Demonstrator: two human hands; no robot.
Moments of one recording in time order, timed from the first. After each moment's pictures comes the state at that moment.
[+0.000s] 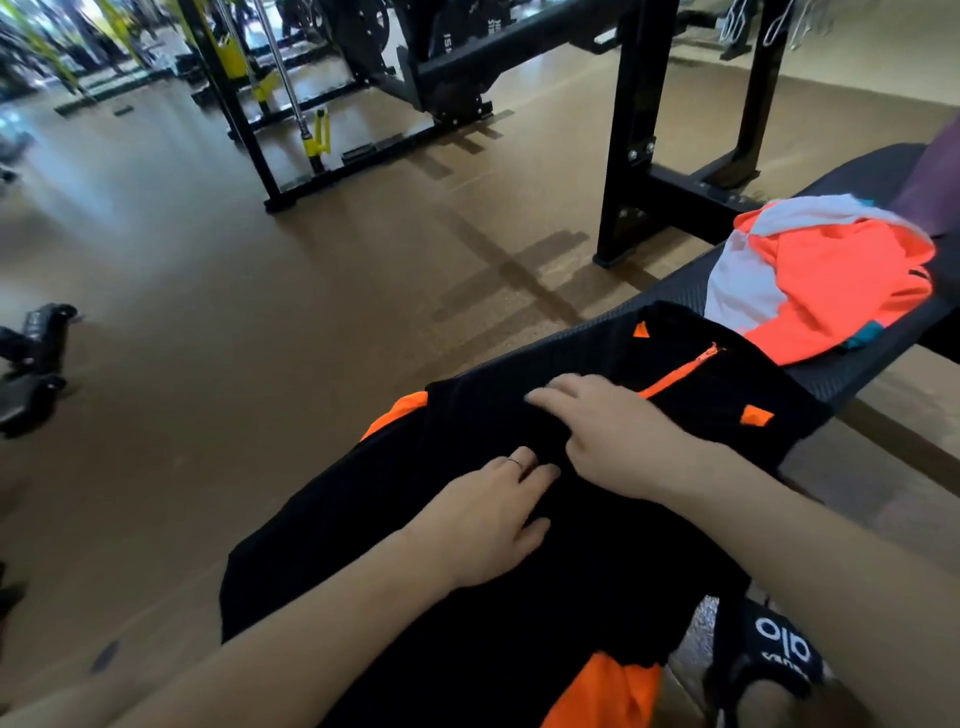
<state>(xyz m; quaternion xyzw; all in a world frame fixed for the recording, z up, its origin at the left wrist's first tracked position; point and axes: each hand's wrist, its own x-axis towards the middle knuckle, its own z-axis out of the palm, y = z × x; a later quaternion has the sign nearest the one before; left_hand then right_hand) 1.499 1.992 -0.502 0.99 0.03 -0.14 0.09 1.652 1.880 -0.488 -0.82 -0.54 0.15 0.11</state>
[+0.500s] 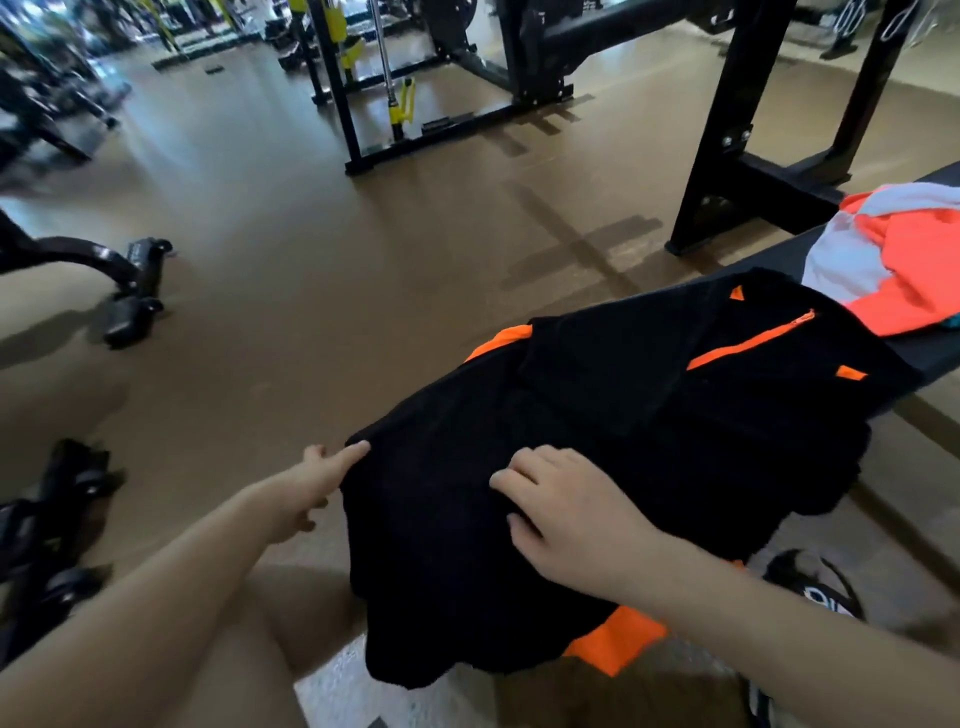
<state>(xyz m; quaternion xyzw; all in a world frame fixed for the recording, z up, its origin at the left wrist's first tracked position) 1.263 2.129 -0.519 0.60 0.64 -0.10 0.48 1.460 1.879 -0.518 -0.71 -0.69 0.04 0.16</state>
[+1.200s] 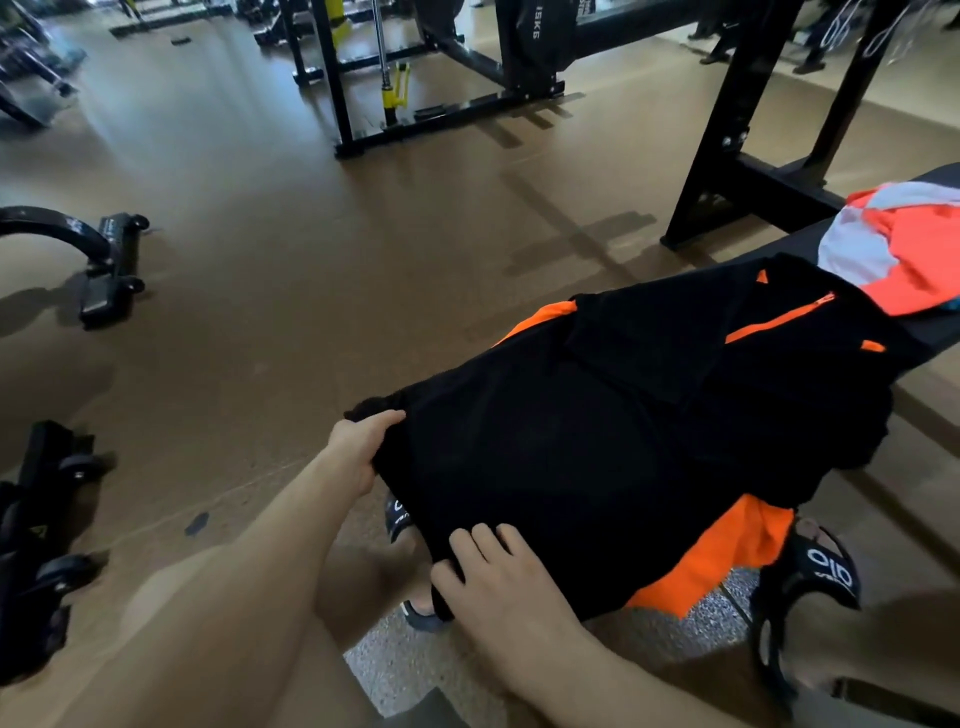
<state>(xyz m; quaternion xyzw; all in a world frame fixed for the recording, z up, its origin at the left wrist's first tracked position) 1.255 2.145 -0.541 0.43 0.62 0.15 0.64 1.287 1.904 -0.556 -0.72 -0.69 0.01 0.06</state>
